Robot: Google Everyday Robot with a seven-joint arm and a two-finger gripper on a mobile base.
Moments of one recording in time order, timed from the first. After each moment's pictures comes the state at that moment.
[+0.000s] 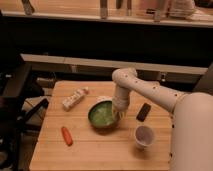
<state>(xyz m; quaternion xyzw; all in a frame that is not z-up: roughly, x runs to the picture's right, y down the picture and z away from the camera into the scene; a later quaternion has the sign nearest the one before) 0.085 0.174 0.814 -0.43 -0.30 -0.39 0.76</state>
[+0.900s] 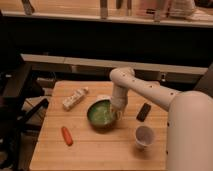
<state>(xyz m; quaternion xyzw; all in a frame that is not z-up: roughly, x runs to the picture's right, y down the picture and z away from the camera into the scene) 0.077 0.173 0.816 -0.44 -0.29 -0.38 0.76</state>
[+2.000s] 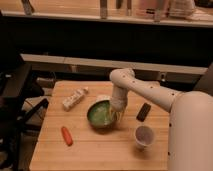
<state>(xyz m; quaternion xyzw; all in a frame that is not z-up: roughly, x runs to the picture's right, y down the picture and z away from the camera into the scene) 0.070 0.178 0.811 -0.44 -0.28 -0.36 0.77</state>
